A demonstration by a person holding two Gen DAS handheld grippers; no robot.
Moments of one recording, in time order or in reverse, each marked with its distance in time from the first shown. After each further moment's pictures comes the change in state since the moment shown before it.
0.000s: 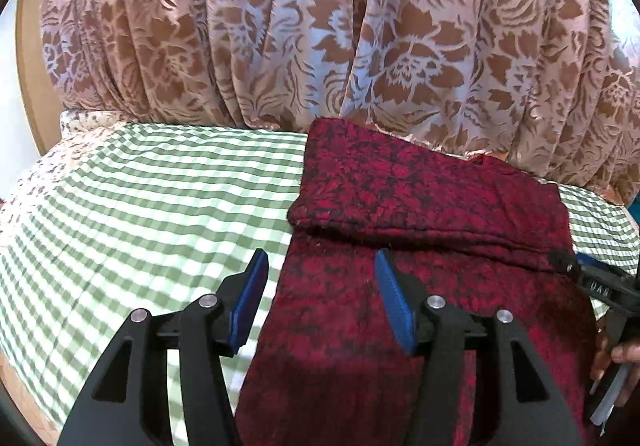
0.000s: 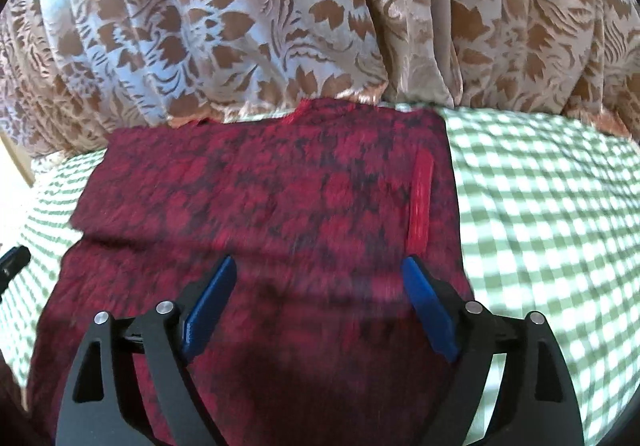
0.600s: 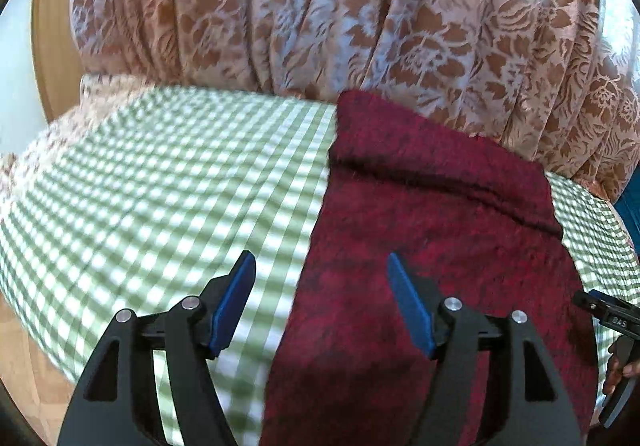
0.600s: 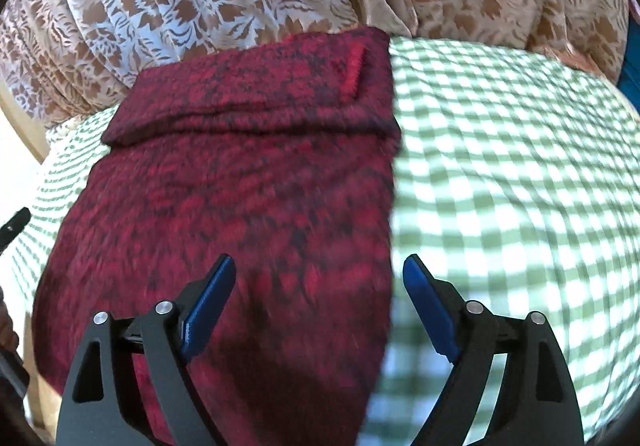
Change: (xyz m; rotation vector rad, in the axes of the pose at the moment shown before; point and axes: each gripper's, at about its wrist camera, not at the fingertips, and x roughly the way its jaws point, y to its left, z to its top) left arm -0.053 0.050 -0.057 -0.070 0.066 -0.018; right arm -0.075 -0.039 -0.097 0.024 0.126 0.027
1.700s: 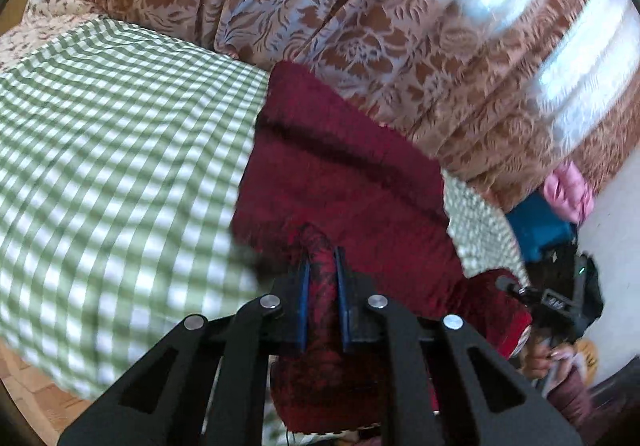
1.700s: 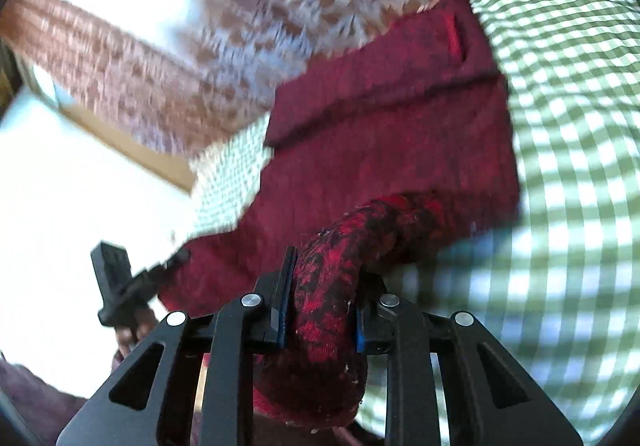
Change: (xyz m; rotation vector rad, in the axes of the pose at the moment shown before) left arm -0.028 0.038 0.010 -0.158 0.123 -0.459; right arm -0.058 0.013 0.003 0.232 0.001 0.587
